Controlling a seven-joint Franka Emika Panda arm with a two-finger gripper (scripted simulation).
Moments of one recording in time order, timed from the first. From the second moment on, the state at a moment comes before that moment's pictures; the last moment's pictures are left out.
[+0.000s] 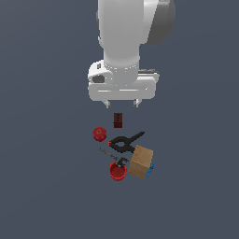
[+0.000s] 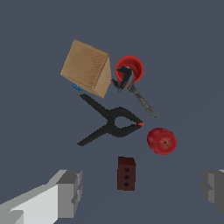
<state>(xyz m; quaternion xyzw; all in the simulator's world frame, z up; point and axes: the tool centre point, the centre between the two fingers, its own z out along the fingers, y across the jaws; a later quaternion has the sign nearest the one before) -0.003 0.009 0.305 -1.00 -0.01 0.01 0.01</state>
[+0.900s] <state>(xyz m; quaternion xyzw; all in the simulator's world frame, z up) 0.057 0.038 0.267 -1.00 0.08 0.01 0.01</state>
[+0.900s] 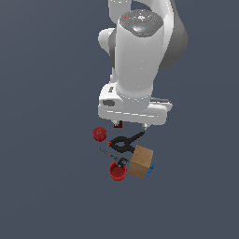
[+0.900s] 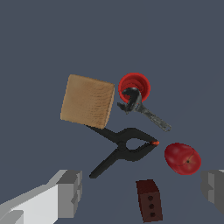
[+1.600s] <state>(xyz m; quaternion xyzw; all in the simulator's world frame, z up) 0.116 0.079 0.205 -0.98 0.18 0.00 0.00</state>
